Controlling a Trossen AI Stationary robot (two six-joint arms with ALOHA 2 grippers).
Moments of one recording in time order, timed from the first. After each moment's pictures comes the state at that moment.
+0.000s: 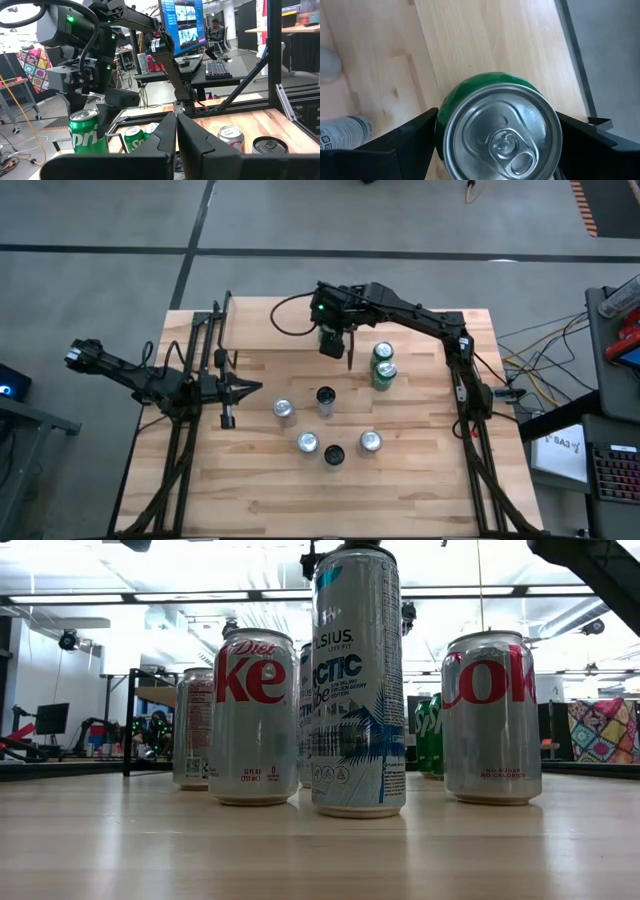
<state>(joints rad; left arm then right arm) -0.38 0.65 0.55 0.17 -0.52 0.22 -0.29 2.10 2.35 -1.32 0.20 -0.12</state>
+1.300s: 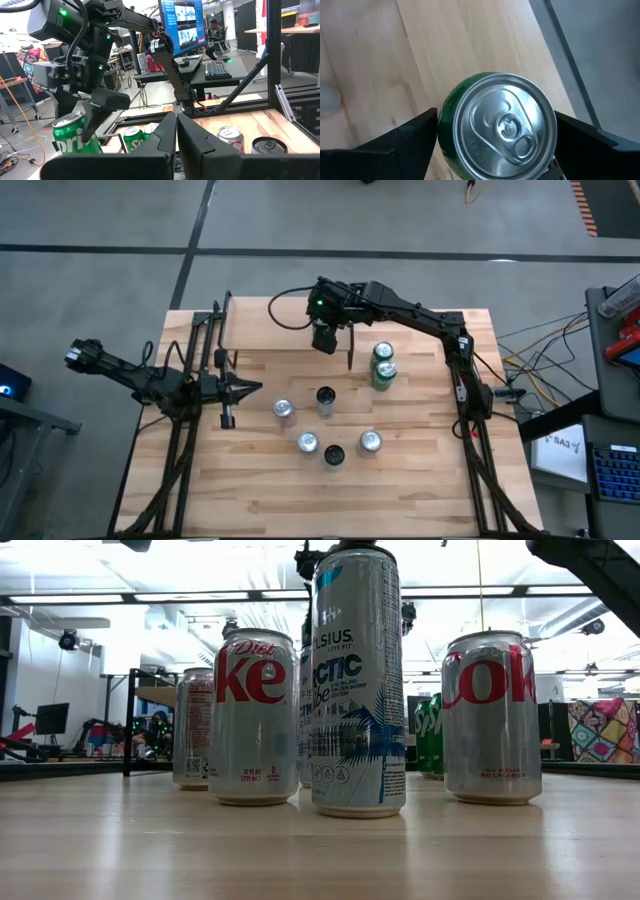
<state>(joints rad) -0.38 0.65 0.55 0.17 -0.51 0.22 -0.30 2.10 2.35 -1.21 0.21 -0.09</state>
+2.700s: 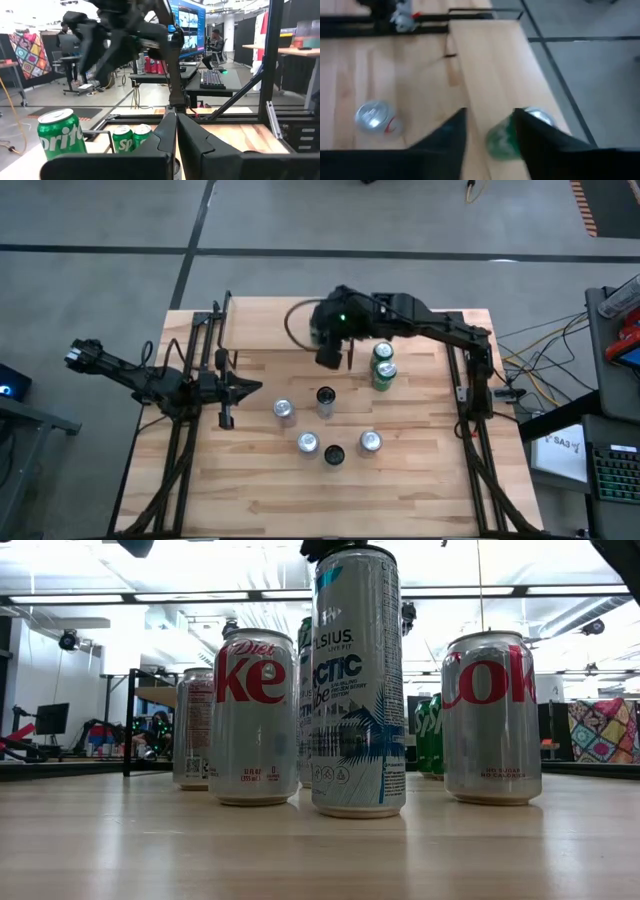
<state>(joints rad) -0.38 0.66 0.55 0.20 -0.51 0.09 -0.12 1.95 2.35 -1.14 0.24 -0.07</state>
